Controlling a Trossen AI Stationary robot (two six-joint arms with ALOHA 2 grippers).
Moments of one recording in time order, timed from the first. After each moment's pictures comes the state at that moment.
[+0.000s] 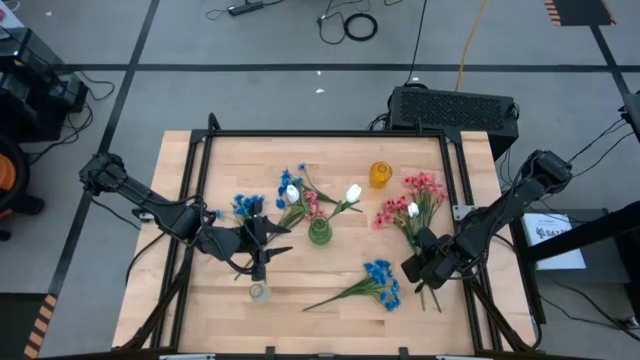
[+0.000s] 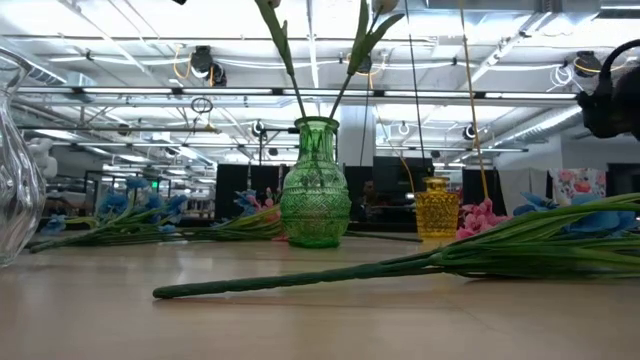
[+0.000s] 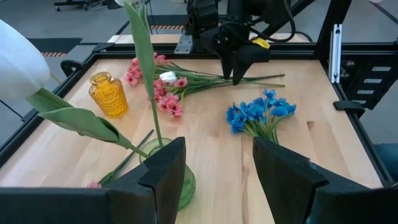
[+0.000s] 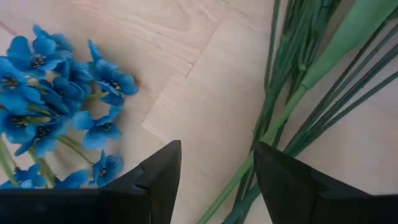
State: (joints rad) left arm -0.50 1.21 0.97 -0.24 -0.55 -0.23; right arm 0.72 1.22 0.56 -0.69 0.25 1.75
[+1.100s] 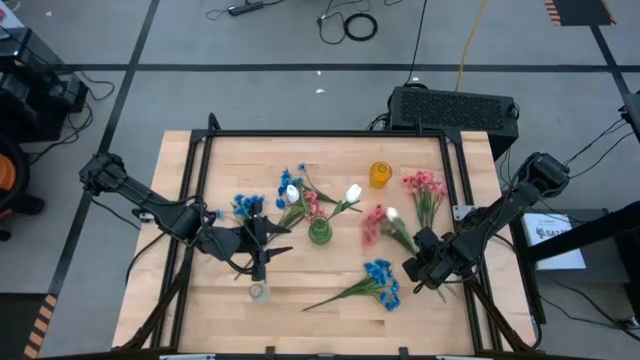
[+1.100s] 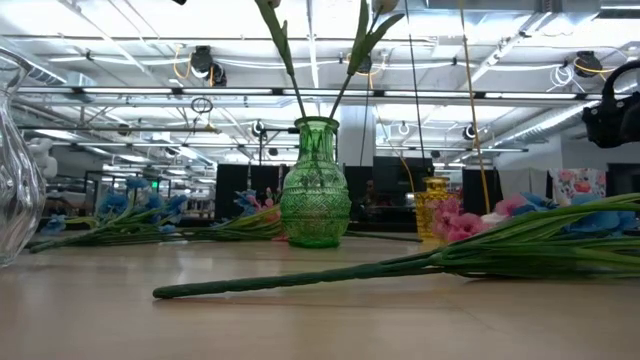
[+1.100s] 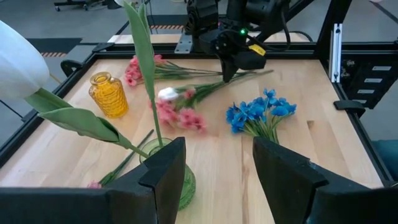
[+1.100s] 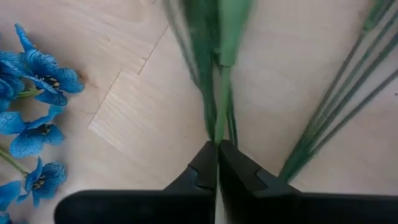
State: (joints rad) left arm -0.50 1.21 0.97 -0.24 -0.55 -0.23; right arm 0.72 1.28 0.56 -0.76 0.23 1.74
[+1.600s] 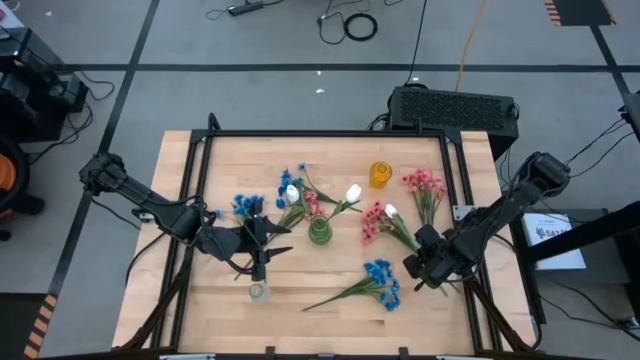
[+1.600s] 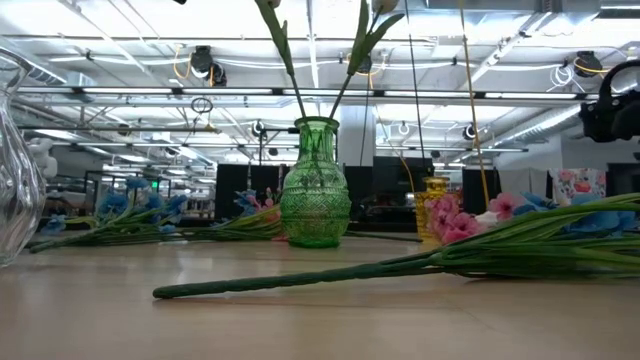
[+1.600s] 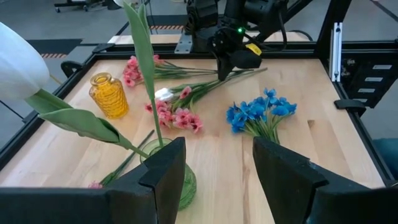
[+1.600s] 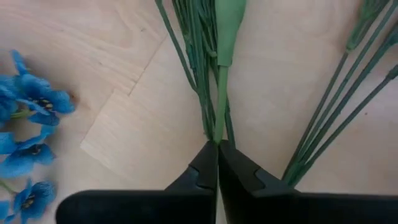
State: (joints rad) left arm -0.50 1.21 0.97 -0.24 -0.55 -0.22; right arm 0.72 1.27 0.56 -0.81 0.29 1.75
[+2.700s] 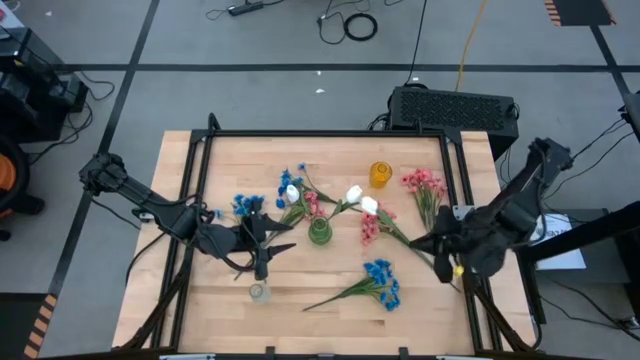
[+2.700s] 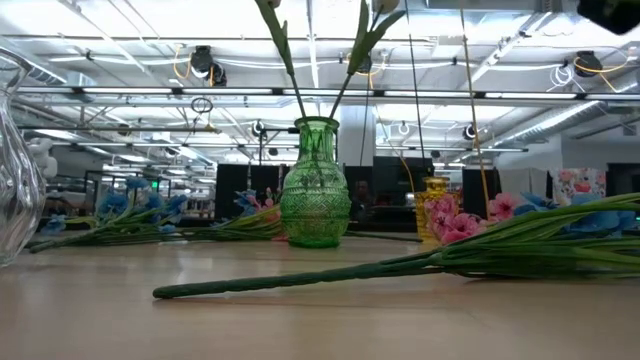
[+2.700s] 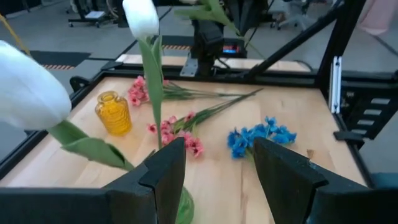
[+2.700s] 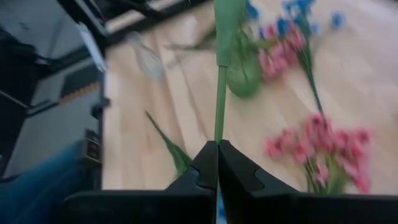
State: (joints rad) left arm -0.50 1.21 0.97 -0.14 -0.60 -0.22; right arm 0.84 0.90 0.91 -0.81 0.71 1.03
